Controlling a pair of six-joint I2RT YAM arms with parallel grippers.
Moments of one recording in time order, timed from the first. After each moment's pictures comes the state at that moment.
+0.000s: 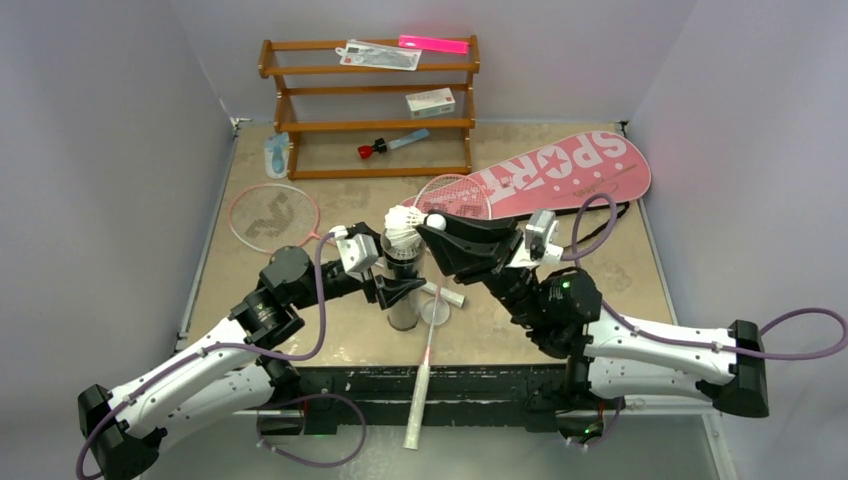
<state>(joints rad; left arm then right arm) -0.83 0.74 0.63 0.17 0.39 0.00 1.26 0.96 0.73 0.88 0.28 0.04</state>
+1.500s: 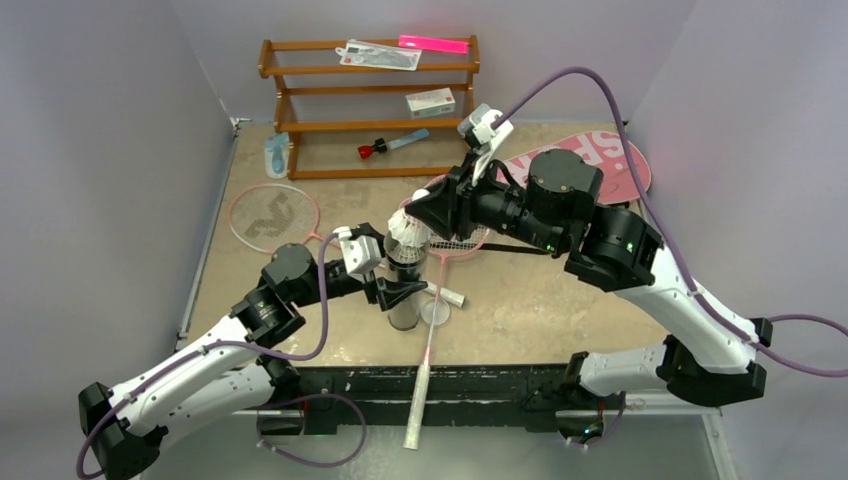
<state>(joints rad) -0.83 0.75 0.65 0.16 0.44 0.02 1.09 1.25 1.76 -0.63 0.05 0.24</state>
